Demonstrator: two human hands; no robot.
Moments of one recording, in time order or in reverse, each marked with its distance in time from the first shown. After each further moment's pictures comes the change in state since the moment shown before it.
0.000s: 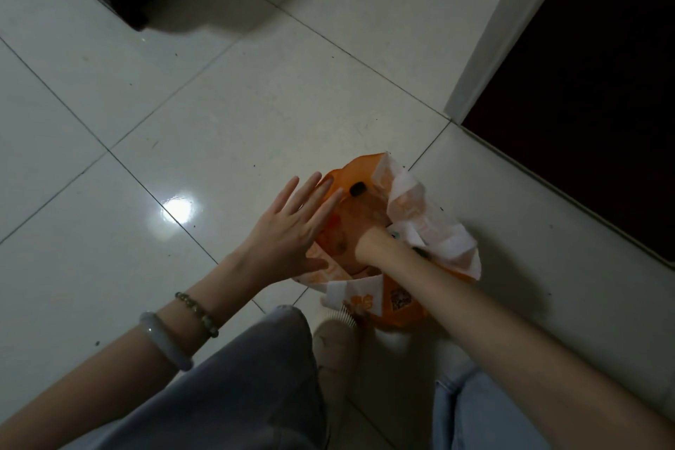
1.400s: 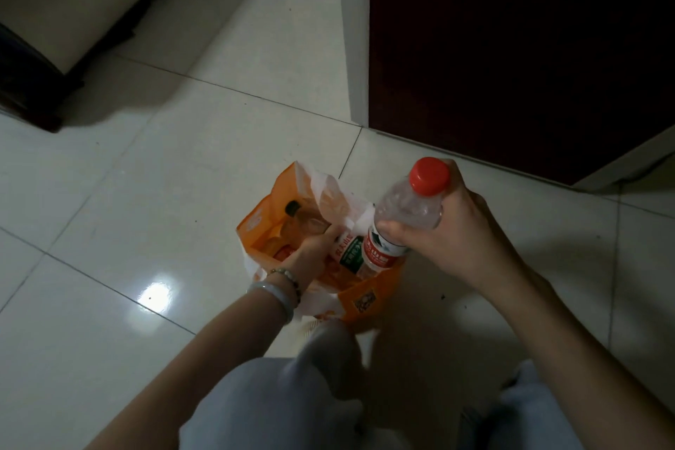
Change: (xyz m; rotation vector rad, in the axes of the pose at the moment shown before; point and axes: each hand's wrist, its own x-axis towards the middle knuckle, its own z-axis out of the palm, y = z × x) left_hand 0.103 0.128 -0.011 -1.640 -0.397 -1.159; right_hand -0.207 0.085 -0.071 0.739 0.735 0.138
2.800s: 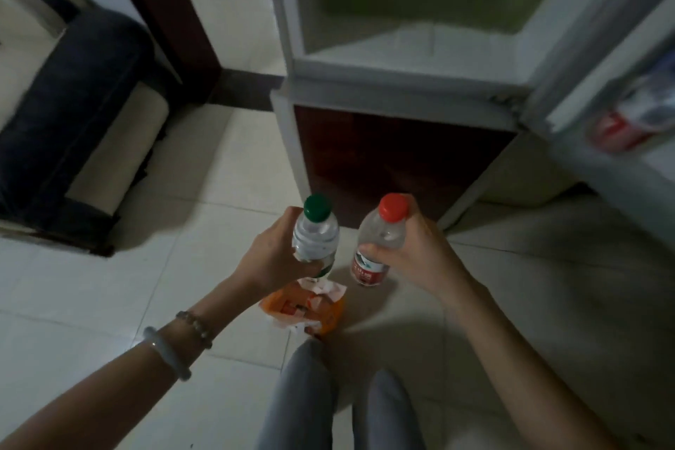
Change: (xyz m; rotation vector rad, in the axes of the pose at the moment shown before) left_hand -0.556 0.307 -0.119 0.918 -0.194 1.193; right_hand -0.083 -0.431 -0.327 -0.006 0.139 0.138
